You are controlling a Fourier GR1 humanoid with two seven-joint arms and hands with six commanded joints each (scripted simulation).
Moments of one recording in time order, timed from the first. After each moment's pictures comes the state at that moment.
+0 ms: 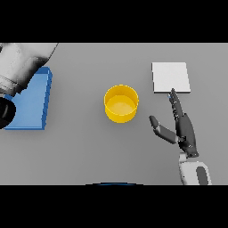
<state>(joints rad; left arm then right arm) -1.68 0.38 -0.72 -0.39 -1.14 -0.29 -0.14 0.09 -0.04 0.12 -1.70 0.19 -0.02 -0.12</state>
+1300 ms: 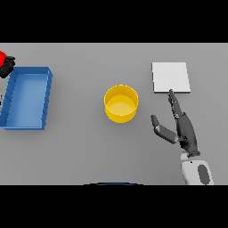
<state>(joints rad) -0.68 0.55 0.00 -0.83 -0.21 0.11 0.37 0.07 -0.08 0.12 -1.67 0.20 0.00 -0.16</state>
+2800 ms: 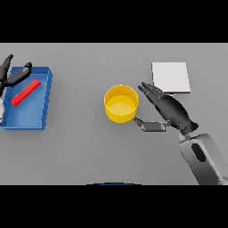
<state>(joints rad) -0.48 0.56 -0.05 -1.17 -0.11 -0.06 0.45 -0.24 -0.35 0.34 -1.58 0.60 0.16 -0.06</state>
